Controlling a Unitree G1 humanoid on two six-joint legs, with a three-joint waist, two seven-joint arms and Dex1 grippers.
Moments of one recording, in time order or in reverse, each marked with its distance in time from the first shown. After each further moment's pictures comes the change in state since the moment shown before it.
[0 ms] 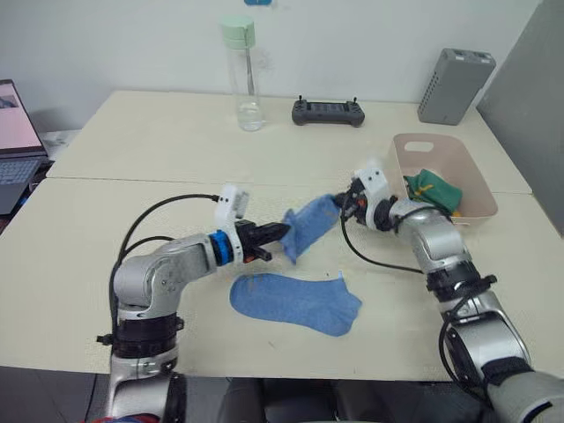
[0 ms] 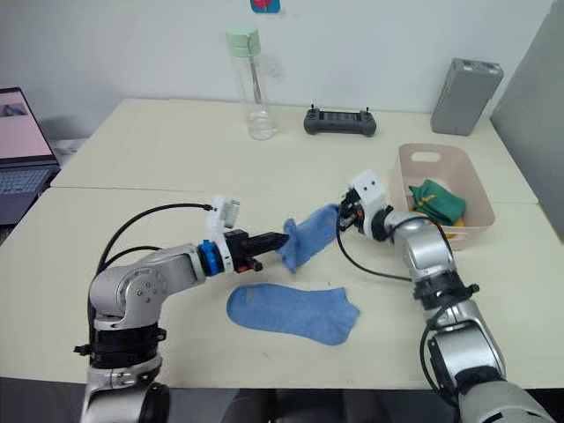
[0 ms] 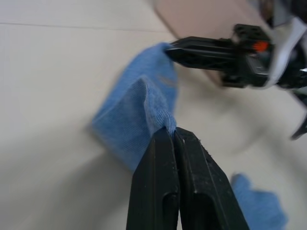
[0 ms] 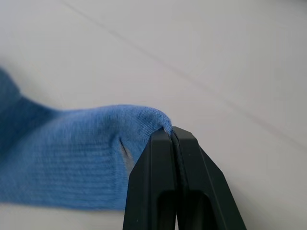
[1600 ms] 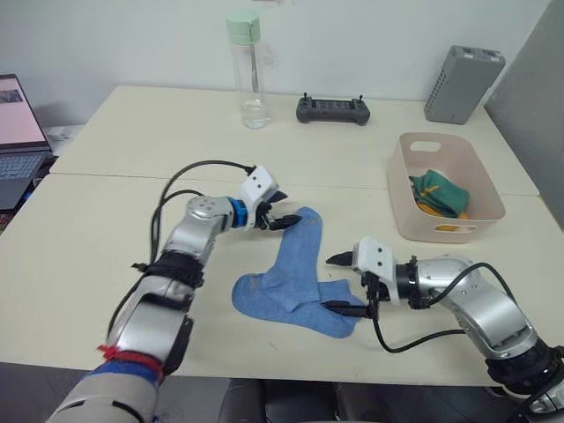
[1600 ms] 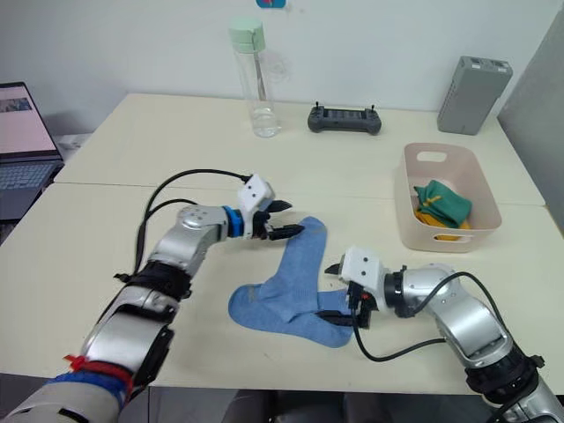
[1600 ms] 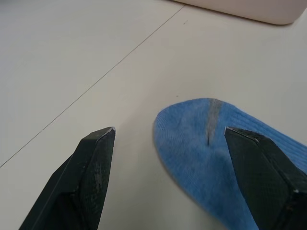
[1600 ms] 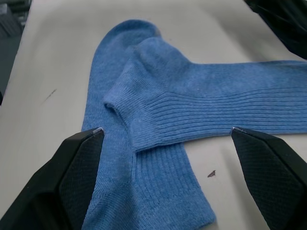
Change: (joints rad) left arm -0.462 0.098 -0.437 1.085 0.531 -1.168 -0.388; right arm 0.487 -0.315 0.176 -0.855 0.081 0.132 0.324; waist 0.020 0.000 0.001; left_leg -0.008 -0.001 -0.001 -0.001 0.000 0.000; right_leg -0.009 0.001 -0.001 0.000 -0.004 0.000
